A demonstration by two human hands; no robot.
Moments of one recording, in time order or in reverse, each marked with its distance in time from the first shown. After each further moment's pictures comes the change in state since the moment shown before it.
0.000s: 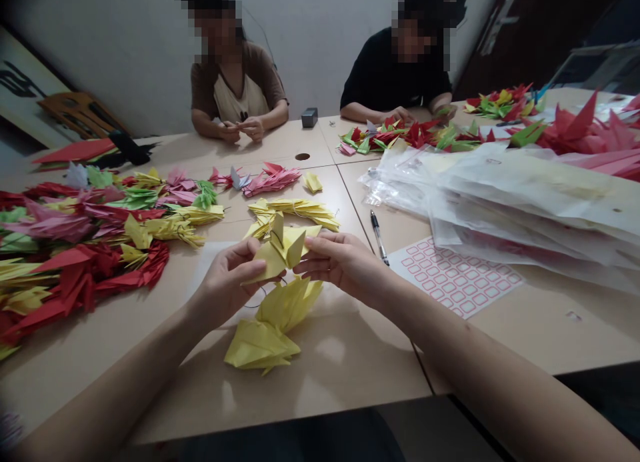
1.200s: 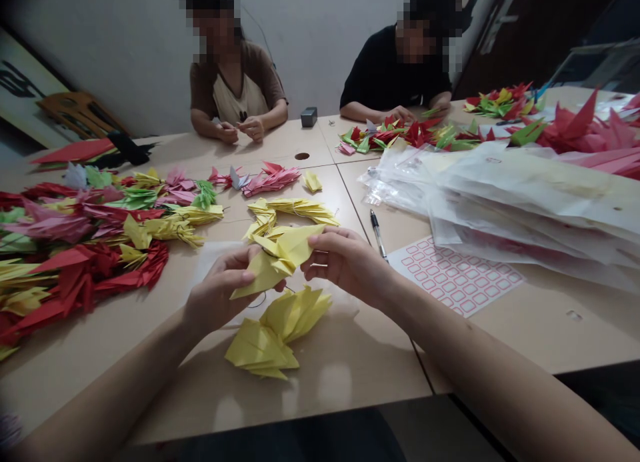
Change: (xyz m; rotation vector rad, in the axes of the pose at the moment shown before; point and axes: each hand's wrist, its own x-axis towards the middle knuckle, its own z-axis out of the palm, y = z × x) left_hand -0.004 0.004 0.000 0.033 -0.091 -0.076; right_hand -0.007 -0.007 0.006 0.035 -0.048 -0.083
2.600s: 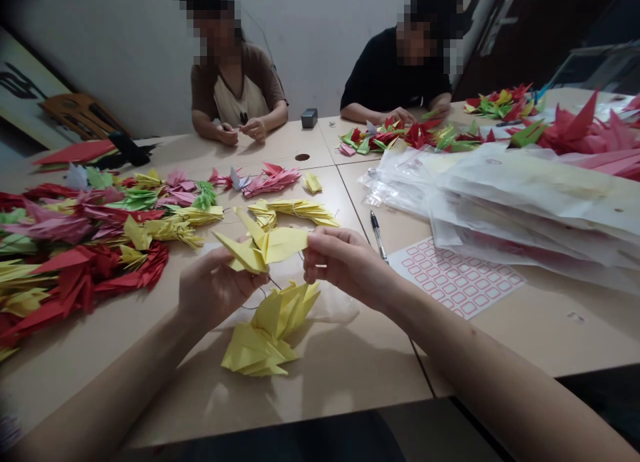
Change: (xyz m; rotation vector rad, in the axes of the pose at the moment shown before) left_hand 0.002 0.006 -0.001 -0.237 0.147 0.023; right_hand -0.003 -0.001 0.002 -0.046 -0.069 -0.073
